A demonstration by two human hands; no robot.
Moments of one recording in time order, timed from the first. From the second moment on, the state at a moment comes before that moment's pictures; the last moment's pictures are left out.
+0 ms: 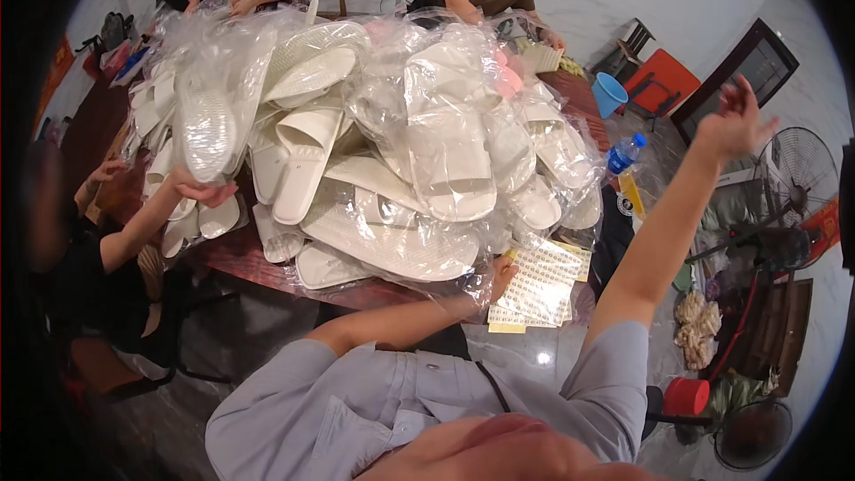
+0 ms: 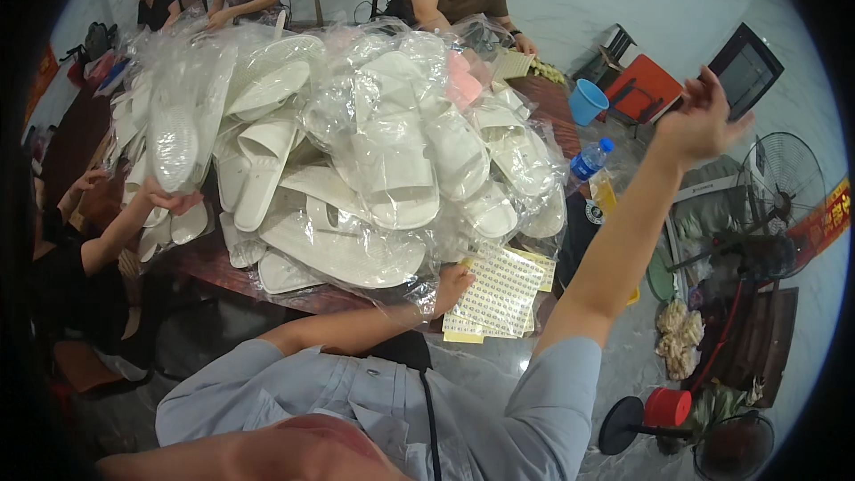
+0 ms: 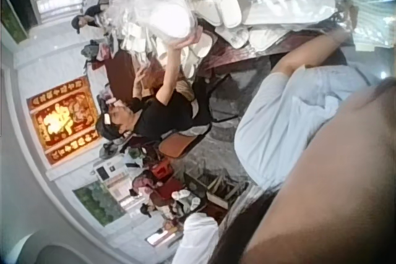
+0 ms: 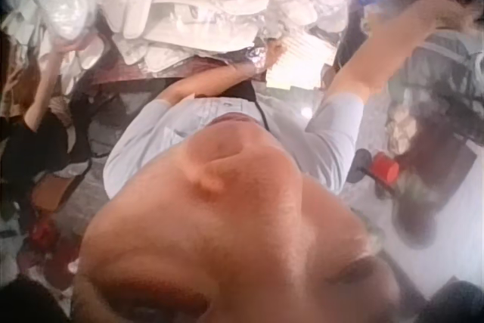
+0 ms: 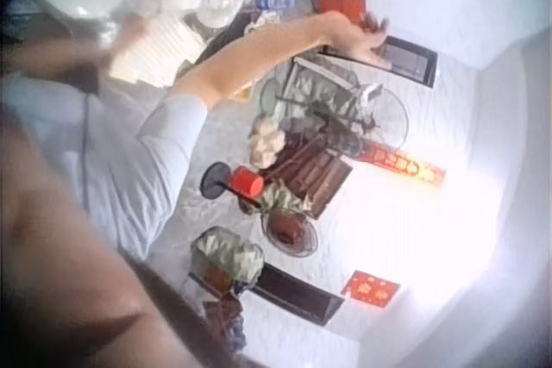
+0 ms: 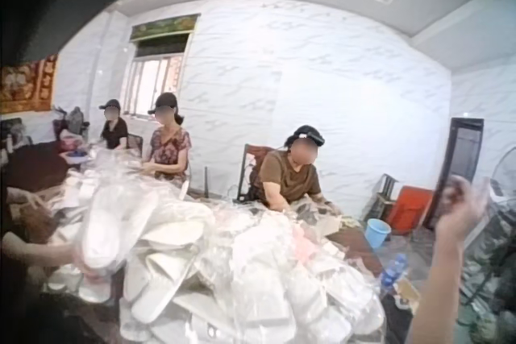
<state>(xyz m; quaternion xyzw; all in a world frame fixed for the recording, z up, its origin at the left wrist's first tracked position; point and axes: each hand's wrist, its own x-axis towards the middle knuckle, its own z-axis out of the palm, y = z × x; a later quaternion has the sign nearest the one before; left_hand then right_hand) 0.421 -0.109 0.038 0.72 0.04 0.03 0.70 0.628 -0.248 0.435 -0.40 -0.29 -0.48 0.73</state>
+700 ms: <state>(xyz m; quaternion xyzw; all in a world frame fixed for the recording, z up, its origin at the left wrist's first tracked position) 0.438 -0.107 0.006 0.67 0.04 0.00 0.74 0.483 -0.320 0.292 -0.63 -0.13 -0.35 0.67</state>
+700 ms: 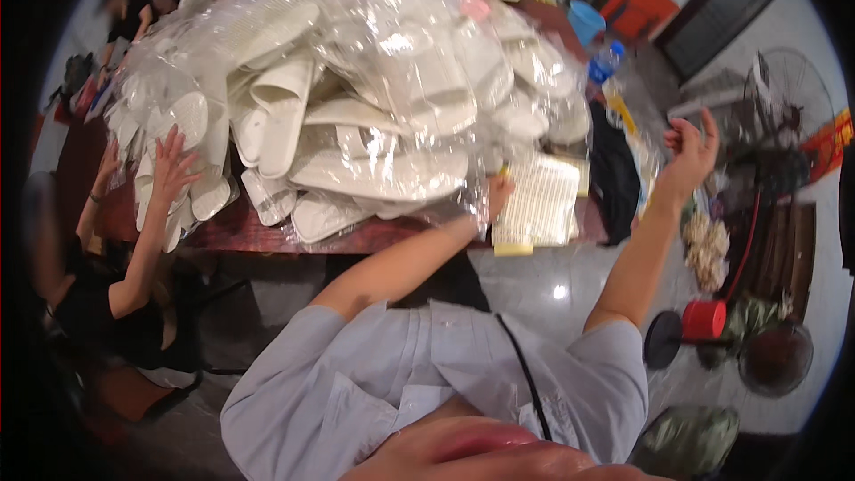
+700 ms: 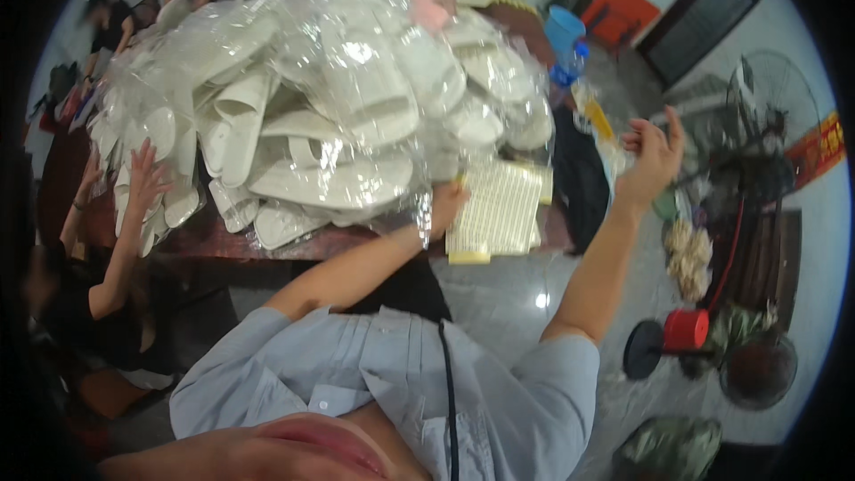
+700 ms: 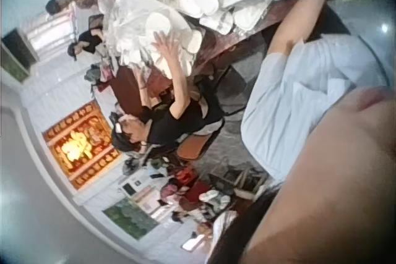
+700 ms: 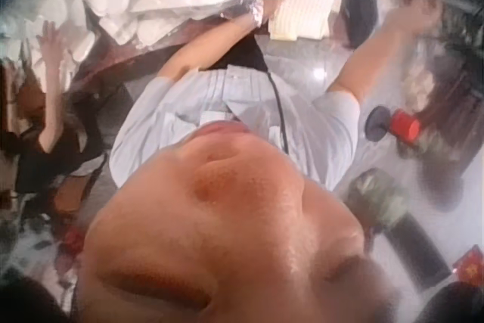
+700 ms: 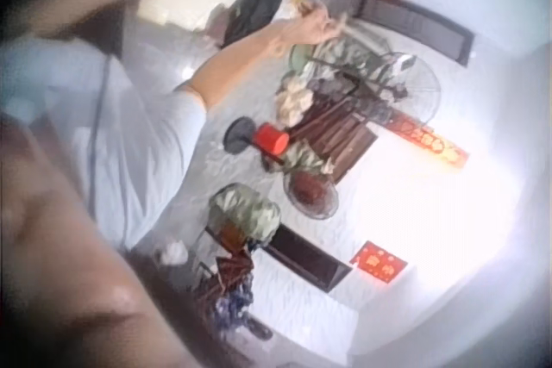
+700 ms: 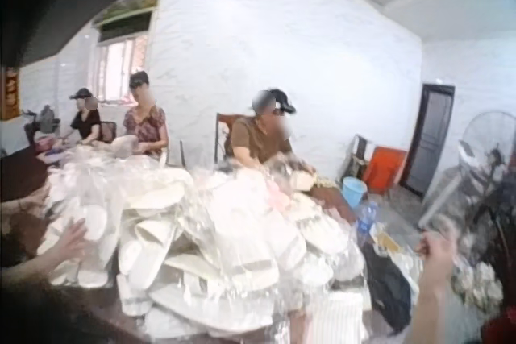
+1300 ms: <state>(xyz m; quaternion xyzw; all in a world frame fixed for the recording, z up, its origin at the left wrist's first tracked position) 0.426 -0.096 0.055 0.60 0.05 -0.06 0.79 0.417 -0.331 0.072 -0.86 0.04 -0.27 0.43</state>
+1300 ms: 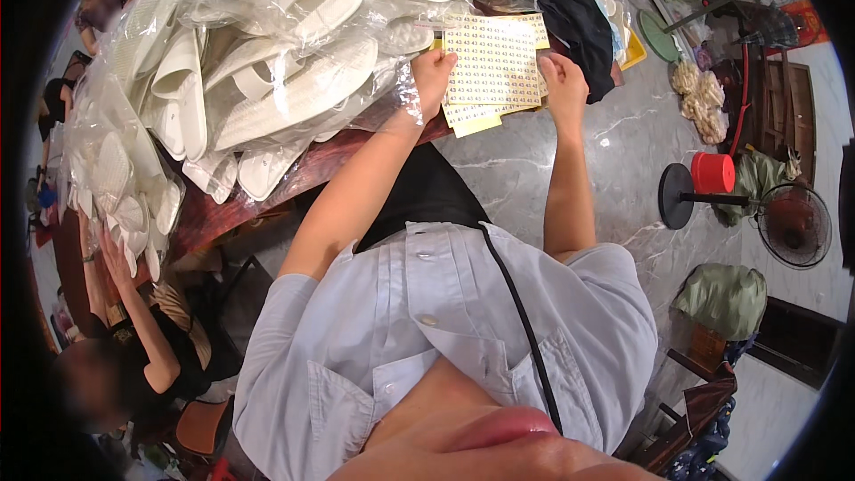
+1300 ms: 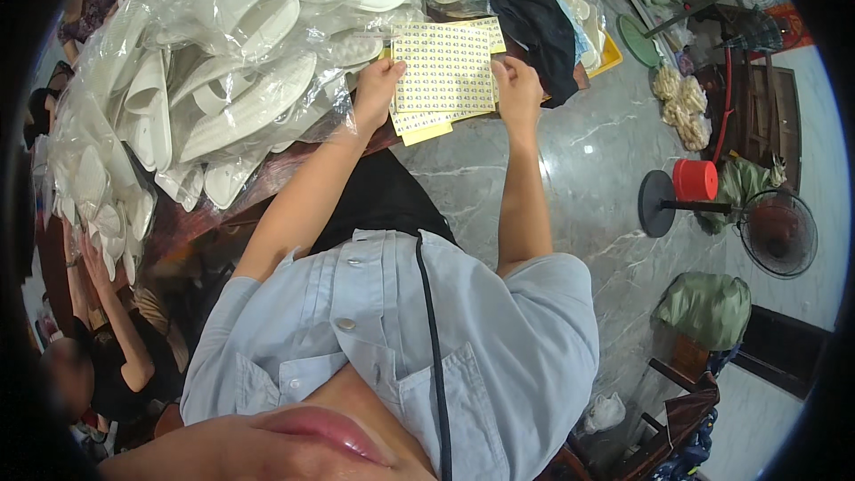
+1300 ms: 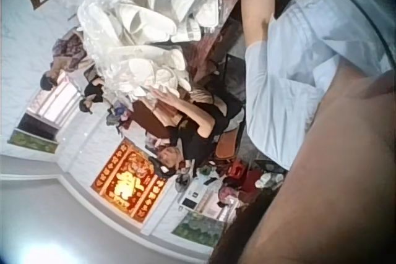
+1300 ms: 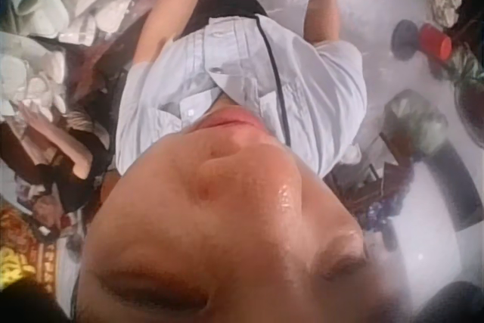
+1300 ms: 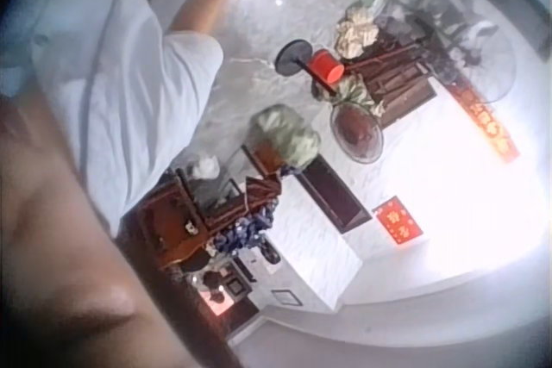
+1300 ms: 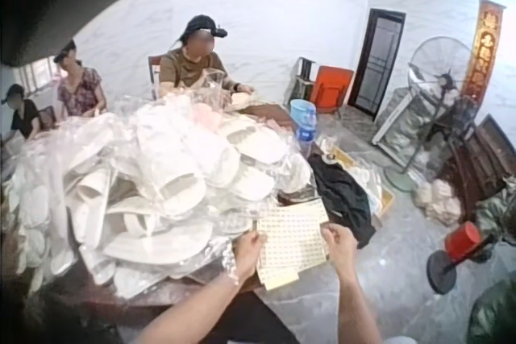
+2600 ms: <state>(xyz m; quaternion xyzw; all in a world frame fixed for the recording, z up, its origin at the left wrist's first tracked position) 0.429 -0.097 0.058 0.54 0.09 -0.05 0.83 0.414 -0.313 0.076 -0.88 -0.01 -0.23 0.43</state>
